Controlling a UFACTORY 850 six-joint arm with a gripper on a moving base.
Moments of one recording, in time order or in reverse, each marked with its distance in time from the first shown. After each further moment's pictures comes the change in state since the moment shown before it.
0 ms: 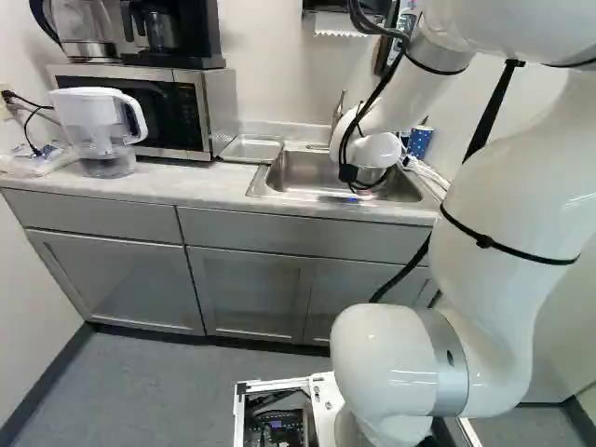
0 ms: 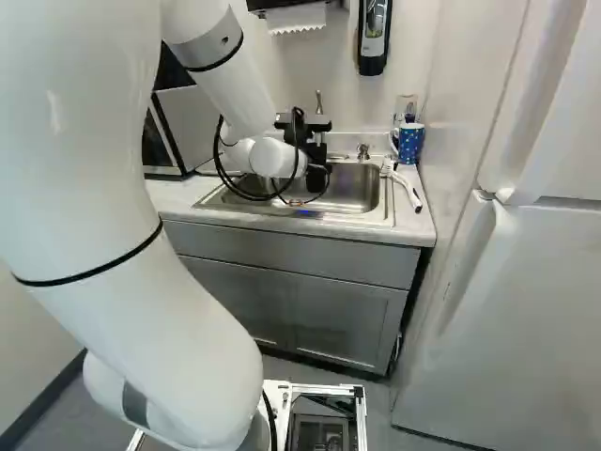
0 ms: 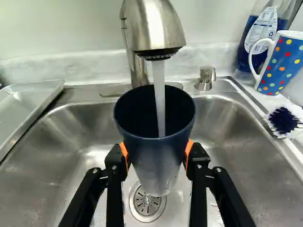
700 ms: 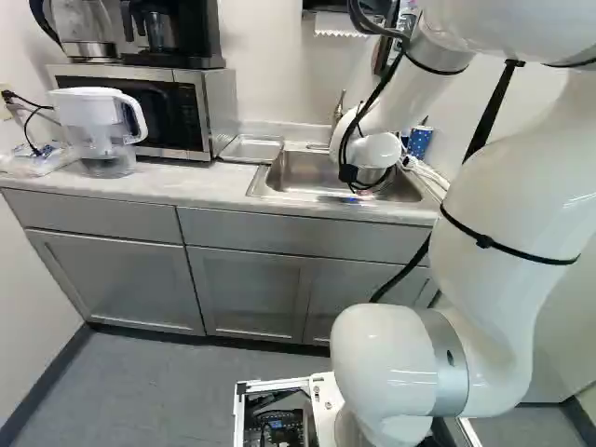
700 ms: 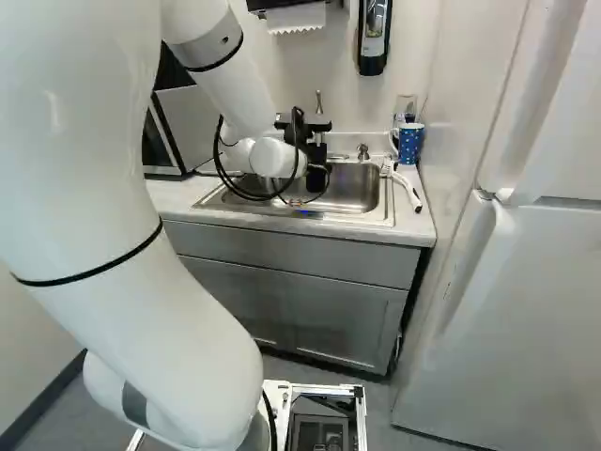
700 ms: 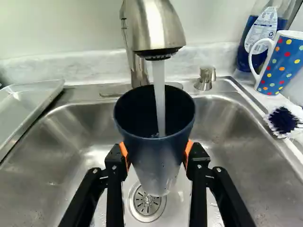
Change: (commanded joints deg) arm 0.0 0.0 0.0 0.0 0.0 0.0
